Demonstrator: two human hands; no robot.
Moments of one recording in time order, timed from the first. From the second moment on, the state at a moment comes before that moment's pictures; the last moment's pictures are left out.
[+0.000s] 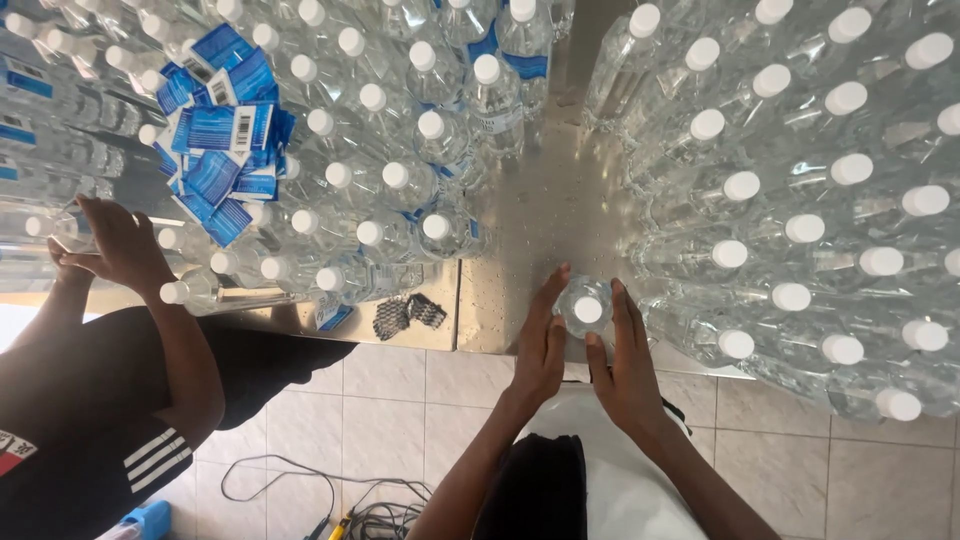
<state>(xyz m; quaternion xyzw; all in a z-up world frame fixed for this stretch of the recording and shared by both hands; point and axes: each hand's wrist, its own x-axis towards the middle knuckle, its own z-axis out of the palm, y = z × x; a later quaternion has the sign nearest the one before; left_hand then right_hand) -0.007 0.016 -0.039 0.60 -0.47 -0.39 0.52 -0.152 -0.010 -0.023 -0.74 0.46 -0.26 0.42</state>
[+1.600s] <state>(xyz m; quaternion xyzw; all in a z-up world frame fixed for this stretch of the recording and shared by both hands) 0.046 0.015 -0.122 0.62 -0.53 -0.20 0.54 -0.087 -0.038 -0.097 -0.62 0.64 -0.12 0.43</state>
